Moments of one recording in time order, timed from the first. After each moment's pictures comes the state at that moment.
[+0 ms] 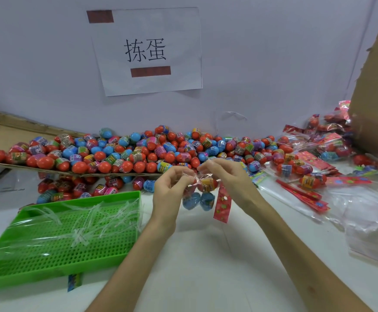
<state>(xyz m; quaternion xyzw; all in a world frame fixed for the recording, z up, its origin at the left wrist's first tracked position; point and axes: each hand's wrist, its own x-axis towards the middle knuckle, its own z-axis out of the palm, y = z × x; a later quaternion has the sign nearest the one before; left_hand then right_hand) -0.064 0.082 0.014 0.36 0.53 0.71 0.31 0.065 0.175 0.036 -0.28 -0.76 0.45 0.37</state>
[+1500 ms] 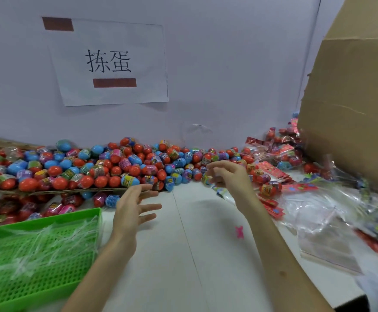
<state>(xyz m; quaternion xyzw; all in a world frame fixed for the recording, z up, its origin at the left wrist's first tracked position) -0.070 0.088 0.009 0.25 0.60 0.67 0.36 0.126 0.242 0.032 -0.40 -0.64 0.49 0.45</state>
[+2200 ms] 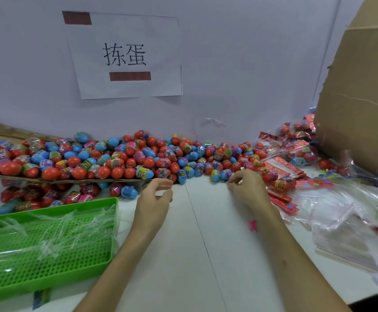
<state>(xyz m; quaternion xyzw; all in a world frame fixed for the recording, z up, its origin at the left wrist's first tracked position) -0.066 0.086 0.001 0.40 0.68 0.56 0.25 0.136 0.258 -0.007 -0.55 -0.77 0.18 0.27</state>
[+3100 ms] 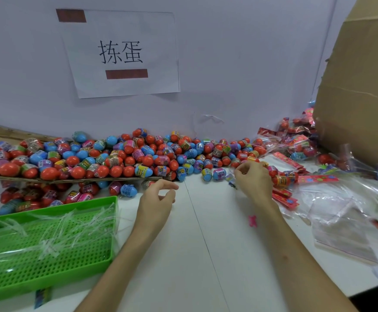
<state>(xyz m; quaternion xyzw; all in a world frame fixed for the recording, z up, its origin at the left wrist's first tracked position) -0.062 0.086 0.000 0.43 0.69 0.53 0.25 0.134 0.261 -0.002 -0.61 -0.68 0.16 0.36</state>
